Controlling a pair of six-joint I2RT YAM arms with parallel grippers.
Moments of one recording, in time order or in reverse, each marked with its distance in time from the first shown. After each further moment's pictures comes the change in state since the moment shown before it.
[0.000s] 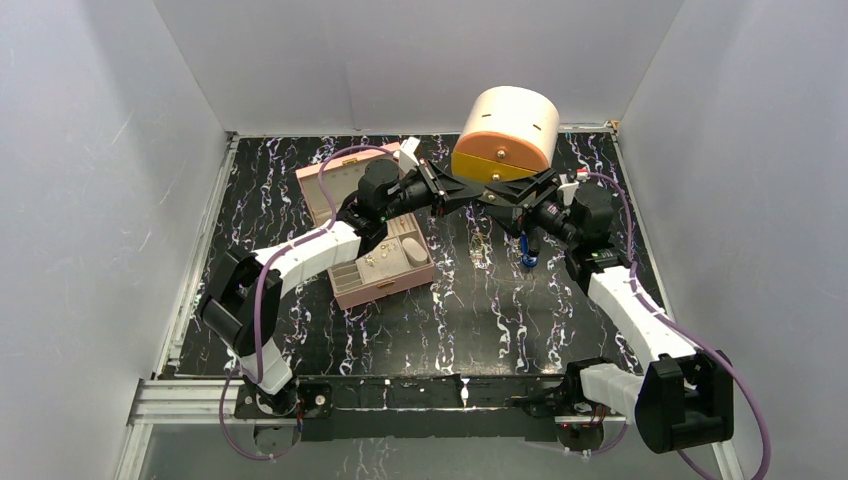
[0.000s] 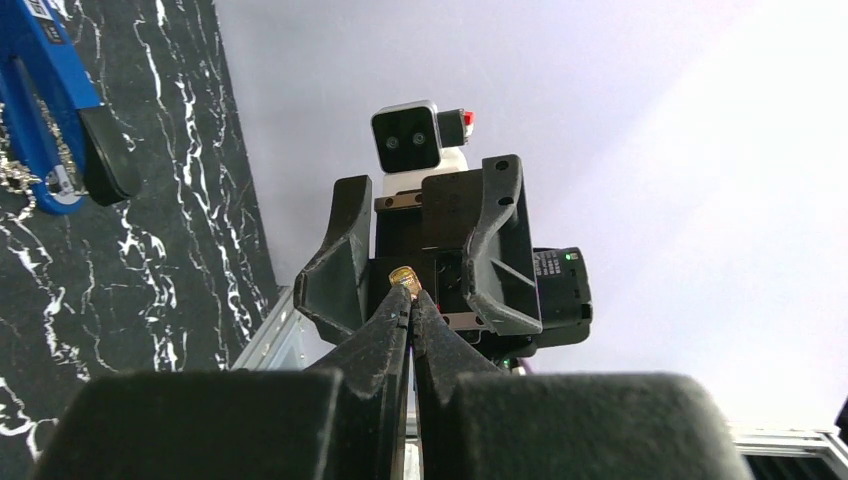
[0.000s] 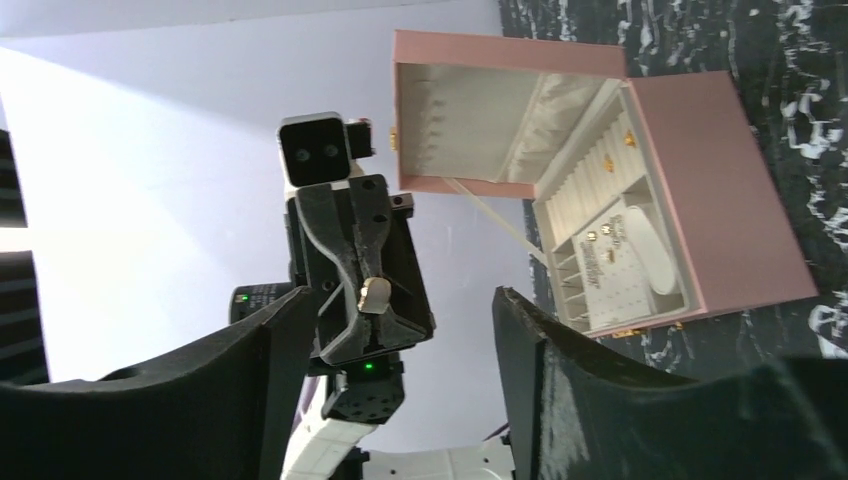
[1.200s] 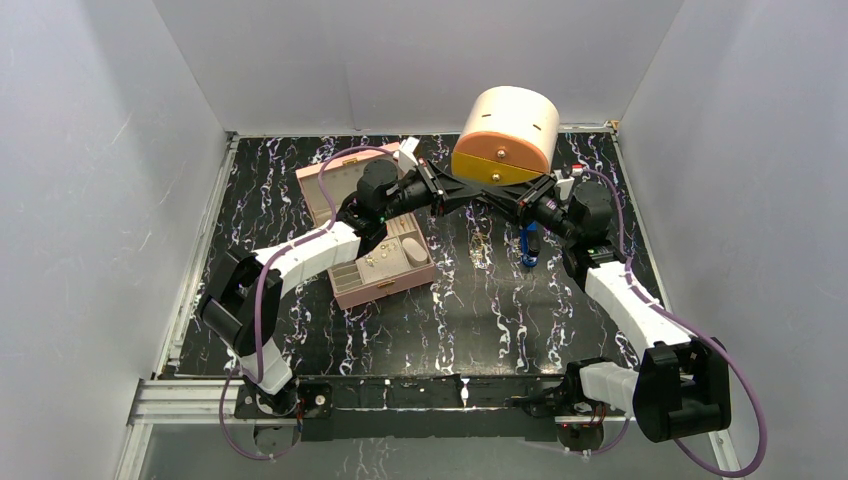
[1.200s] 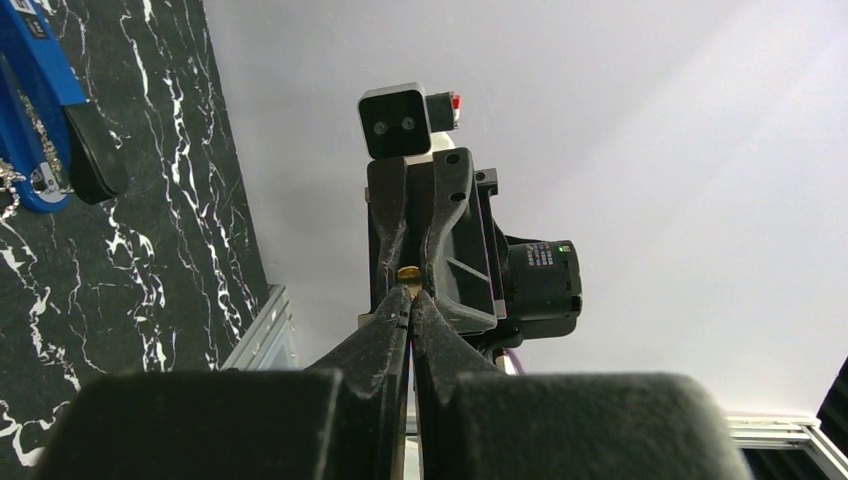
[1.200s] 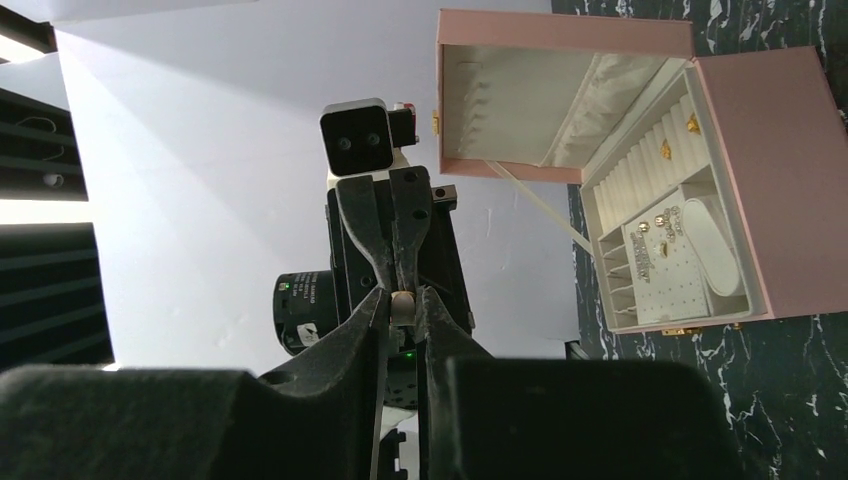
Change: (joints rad) left arm 0.000 0.000 -0.009 0.045 0.003 -0.041; right arm 0.000 0.052 -0.001 0.160 -0.060 0.116
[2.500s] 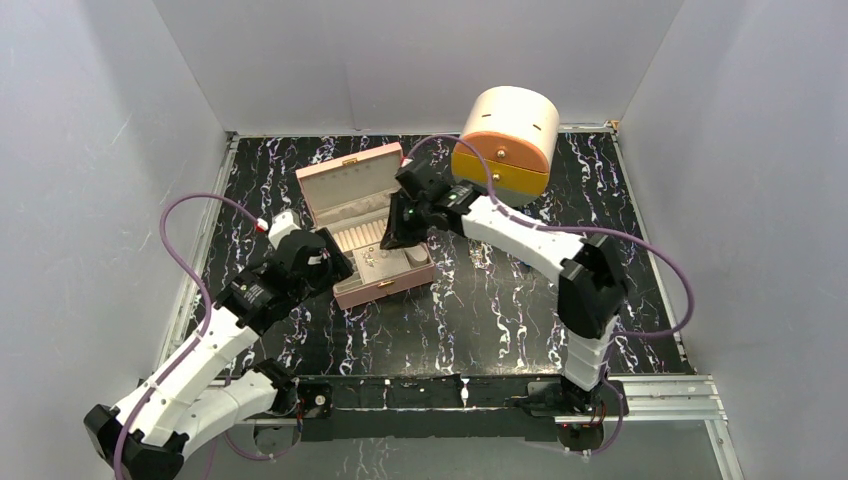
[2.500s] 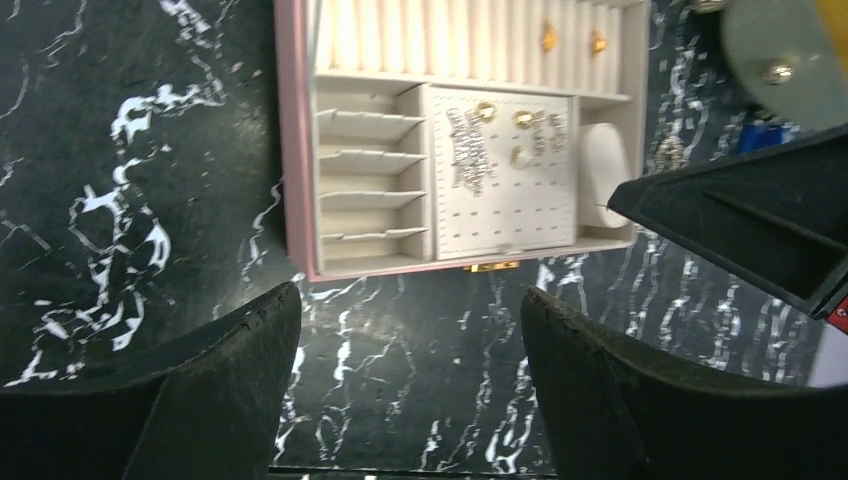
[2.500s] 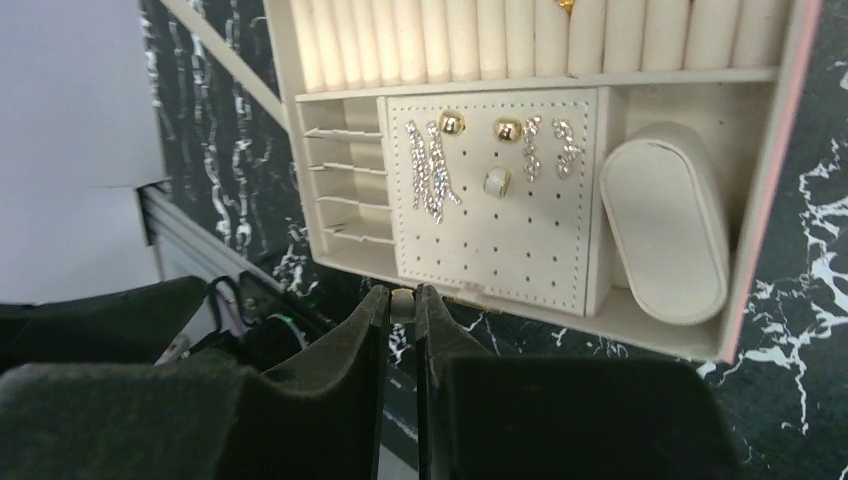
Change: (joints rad) left arm 0.046 -0.830 -0.271 -1.316 -0.833 0.526; right arm 0.625 0.639 0.860 -0.961 0.401 -0.792
